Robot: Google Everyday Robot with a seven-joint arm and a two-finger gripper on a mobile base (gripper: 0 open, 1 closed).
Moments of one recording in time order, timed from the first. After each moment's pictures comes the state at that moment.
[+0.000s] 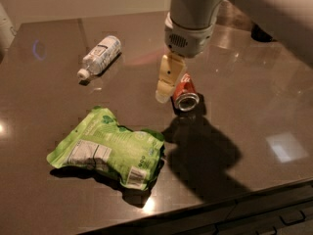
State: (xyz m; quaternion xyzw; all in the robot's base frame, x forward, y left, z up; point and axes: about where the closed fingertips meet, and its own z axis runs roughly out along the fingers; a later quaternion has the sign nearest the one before) arm 0.539 -0.080 0.933 -0.46 0.88 -0.04 0.11
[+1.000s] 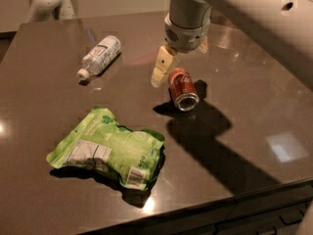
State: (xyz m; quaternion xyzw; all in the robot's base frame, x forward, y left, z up) arm 0.604 -0.086 0.909 -0.34 0.93 -0.03 0.12
